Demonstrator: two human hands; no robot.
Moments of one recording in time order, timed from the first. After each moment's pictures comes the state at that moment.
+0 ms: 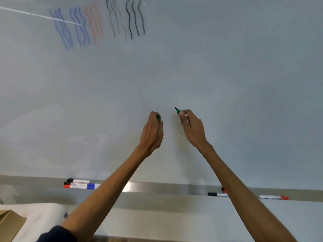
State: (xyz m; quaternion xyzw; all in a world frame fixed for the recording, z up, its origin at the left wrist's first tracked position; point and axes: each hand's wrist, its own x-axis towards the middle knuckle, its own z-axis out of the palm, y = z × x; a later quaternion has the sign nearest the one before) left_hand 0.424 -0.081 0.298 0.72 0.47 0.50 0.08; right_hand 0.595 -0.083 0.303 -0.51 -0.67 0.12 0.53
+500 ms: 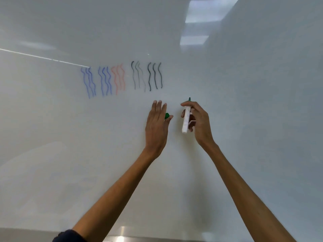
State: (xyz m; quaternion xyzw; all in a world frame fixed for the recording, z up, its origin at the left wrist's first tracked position) left_hand 0.404 0.005 0.421 0.68 0.38 0.59 -0.19; right_hand 0.553 -0.045 0.457 -0.29 -0.66 0.13 0.68
